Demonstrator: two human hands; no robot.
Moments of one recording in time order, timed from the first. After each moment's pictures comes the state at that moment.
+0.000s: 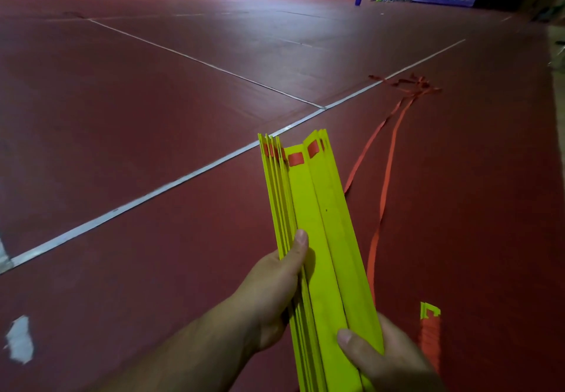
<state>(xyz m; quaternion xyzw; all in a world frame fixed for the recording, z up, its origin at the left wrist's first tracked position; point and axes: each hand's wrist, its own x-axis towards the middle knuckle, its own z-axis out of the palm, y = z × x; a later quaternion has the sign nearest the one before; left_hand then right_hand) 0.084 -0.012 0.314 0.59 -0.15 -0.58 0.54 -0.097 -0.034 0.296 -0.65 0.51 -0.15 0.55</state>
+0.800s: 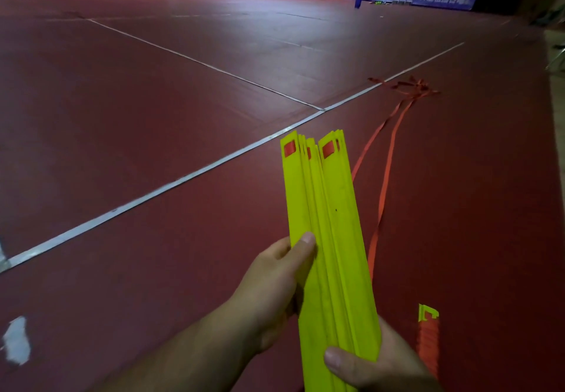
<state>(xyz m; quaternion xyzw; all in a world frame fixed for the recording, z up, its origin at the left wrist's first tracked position) 0.078 -0.010 0.325 0.54 -0.20 -0.57 0.59 -0.094 -0.052 0.288 -0.65 0.23 -0.15 0.70</state>
